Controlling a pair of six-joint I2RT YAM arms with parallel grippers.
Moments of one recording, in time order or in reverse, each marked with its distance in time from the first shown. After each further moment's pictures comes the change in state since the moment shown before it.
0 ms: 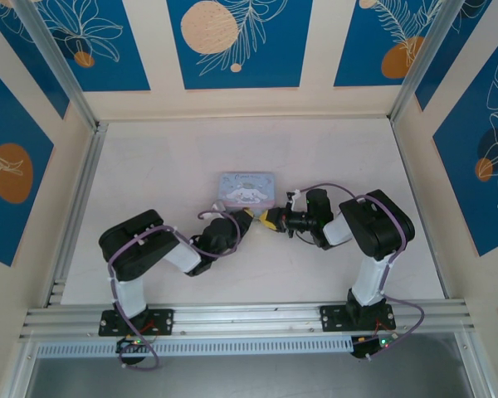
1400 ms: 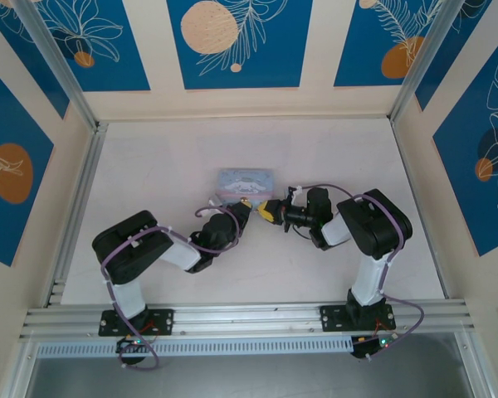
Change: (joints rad) left arm 0.002 -0.046 0.033 -0.019 -0.077 -0.087; right arm 0.019 0.016 0.006 0.196 0.074 0.272
